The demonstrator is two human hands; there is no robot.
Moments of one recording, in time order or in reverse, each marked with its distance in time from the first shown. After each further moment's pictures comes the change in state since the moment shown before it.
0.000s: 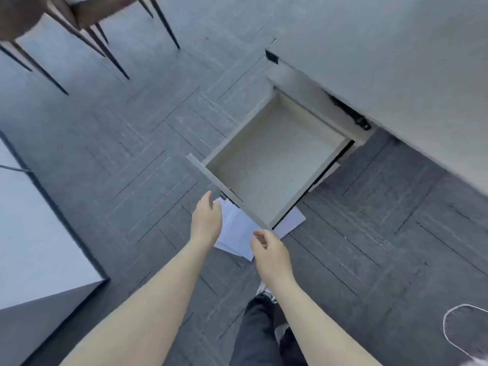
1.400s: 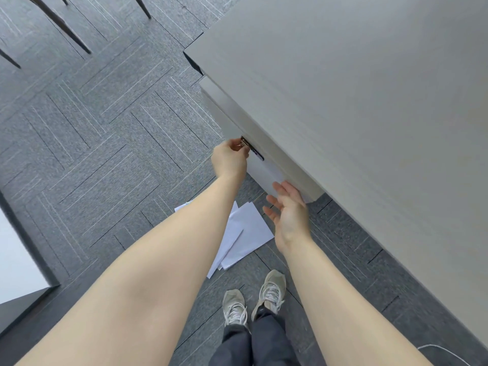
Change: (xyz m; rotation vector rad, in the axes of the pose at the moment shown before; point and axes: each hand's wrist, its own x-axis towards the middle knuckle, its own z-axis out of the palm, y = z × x) left_hand 0.195 0.217 0.214 -0.329 0.198 -0.023; right_hand 0.235 -0.067 -0.202 0.801 0.133 0.113
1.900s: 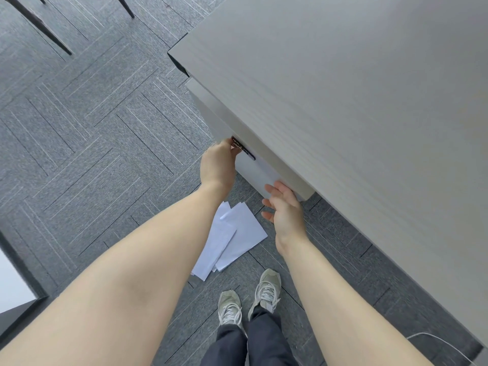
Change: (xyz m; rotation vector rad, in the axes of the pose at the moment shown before) left_hand 0.003 -0.007 -0.010 0.661 -0.052 0.503; right_hand 0.006 0.002 -0.009 -0.224 -0.040 -0.087
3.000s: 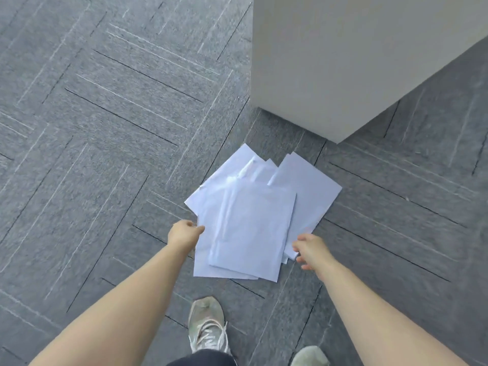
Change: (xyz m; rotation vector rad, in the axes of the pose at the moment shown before) left_hand -0.048 -0.530 0.175 -0.075 -0.584 -0.520; right_hand 0.137 0.471 0.098 -0.438 0.228 0.458
